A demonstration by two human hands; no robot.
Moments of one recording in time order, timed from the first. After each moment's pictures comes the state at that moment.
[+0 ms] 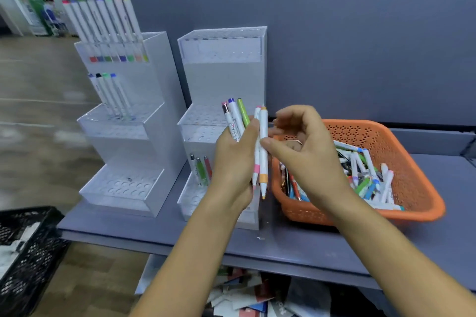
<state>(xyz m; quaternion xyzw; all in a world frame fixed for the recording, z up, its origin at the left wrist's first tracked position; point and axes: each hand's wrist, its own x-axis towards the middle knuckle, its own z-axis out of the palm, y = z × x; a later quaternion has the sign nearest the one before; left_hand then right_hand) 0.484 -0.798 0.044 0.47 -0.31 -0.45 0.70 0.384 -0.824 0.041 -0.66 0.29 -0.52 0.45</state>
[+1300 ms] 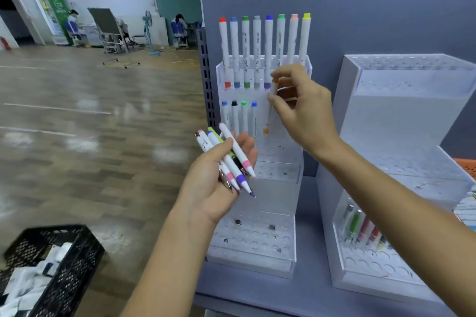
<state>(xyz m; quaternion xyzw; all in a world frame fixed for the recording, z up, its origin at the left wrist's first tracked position) 0.787 -0.768 0.065 0.32 -0.08 -0.60 0.73 0.678 -0.891 0.085 -0.78 0.28 -0.55 0.11</state>
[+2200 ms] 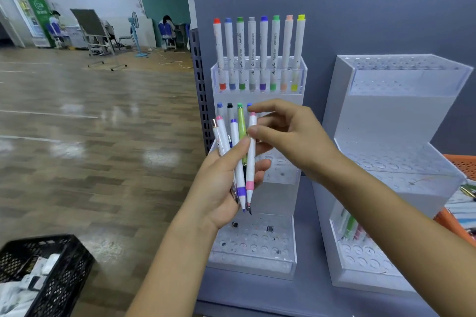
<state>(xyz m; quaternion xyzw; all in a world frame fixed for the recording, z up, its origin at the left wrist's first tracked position) 0.784 -0.773 0.060 0.37 -0.28 -0.59 0.66 0.672 -0.848 0.084 -0.73 0.28 -0.42 0.46</state>
